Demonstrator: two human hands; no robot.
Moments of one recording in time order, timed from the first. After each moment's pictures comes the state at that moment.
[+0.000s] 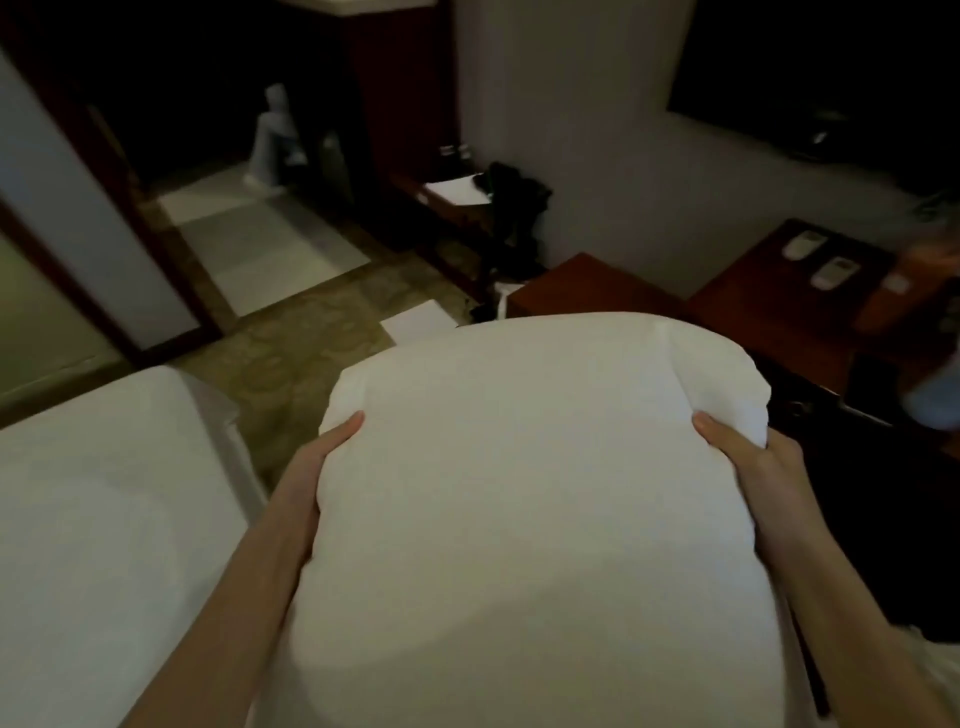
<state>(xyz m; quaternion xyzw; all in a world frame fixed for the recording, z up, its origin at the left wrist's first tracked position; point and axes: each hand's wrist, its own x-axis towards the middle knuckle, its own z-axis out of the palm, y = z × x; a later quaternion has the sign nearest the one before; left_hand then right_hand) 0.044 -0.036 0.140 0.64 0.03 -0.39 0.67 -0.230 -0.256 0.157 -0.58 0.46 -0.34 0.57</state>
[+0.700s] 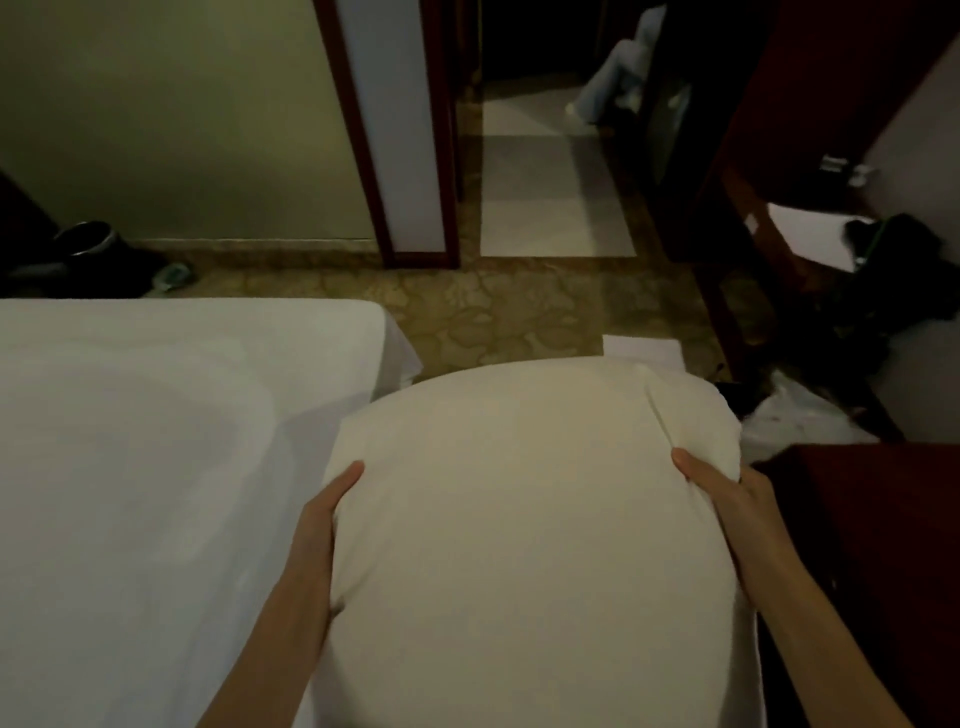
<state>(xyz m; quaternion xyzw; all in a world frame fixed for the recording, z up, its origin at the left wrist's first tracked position) 0.276 -0.070 0.070 0.57 0.32 -0.13 0.74 0.249 -0.398 0.083 -0.66 0.31 -0.01 0.68</state>
